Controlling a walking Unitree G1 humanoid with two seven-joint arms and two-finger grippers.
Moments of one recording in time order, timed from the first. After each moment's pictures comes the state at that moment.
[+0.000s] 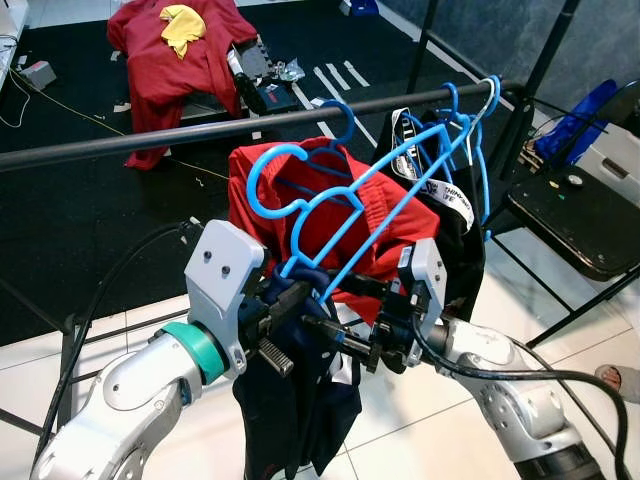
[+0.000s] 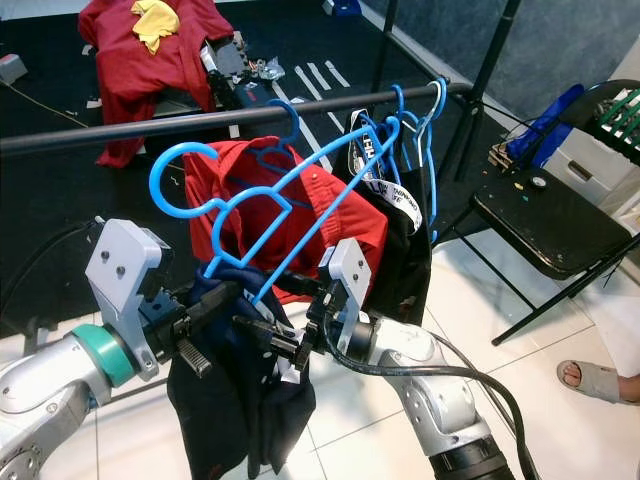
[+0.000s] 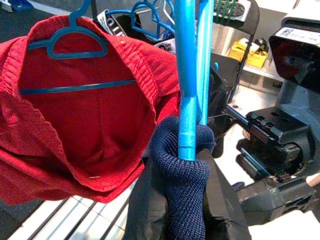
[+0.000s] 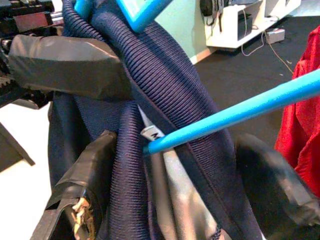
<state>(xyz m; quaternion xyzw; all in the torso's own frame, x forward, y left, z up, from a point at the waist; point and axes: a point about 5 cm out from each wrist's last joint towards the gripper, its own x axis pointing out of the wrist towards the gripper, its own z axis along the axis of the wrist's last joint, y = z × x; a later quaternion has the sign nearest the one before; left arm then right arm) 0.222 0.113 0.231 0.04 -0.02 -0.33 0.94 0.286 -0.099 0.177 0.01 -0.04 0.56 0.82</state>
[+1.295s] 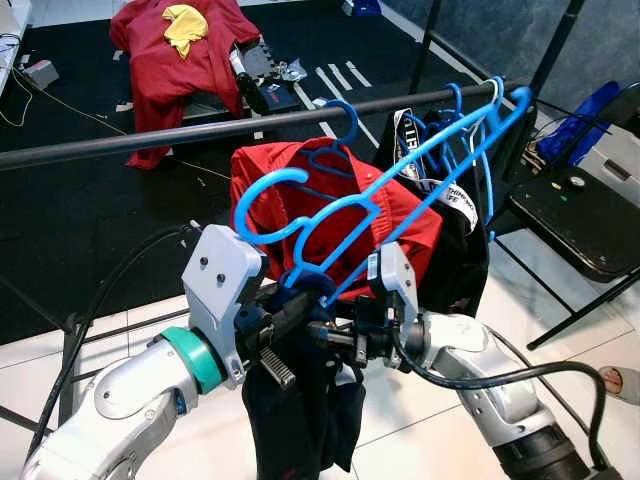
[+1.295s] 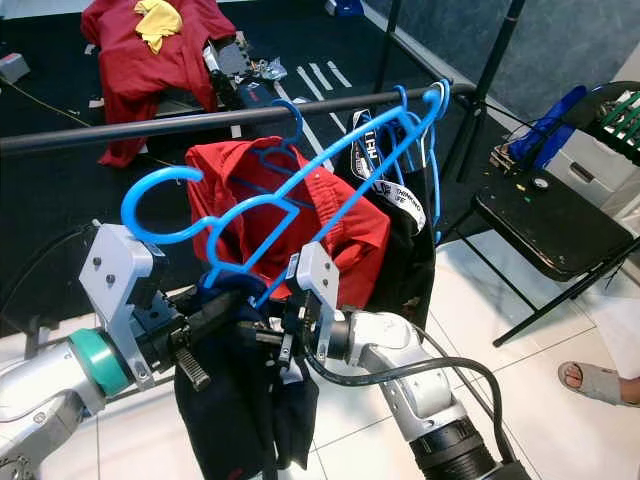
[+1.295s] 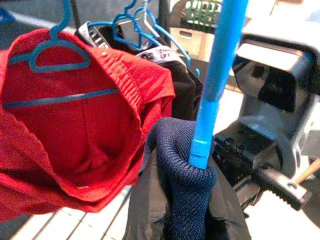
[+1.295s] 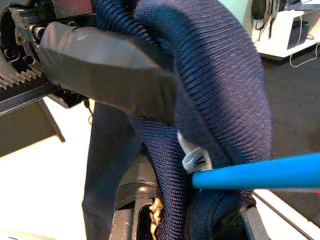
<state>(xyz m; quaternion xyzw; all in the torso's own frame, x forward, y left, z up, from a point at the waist) 0.215 0.112 0.235 0.07 -0.04 -0.36 0.93 0.280 -0.079 0.182 -0.02 -0.06 0.63 0.77</state>
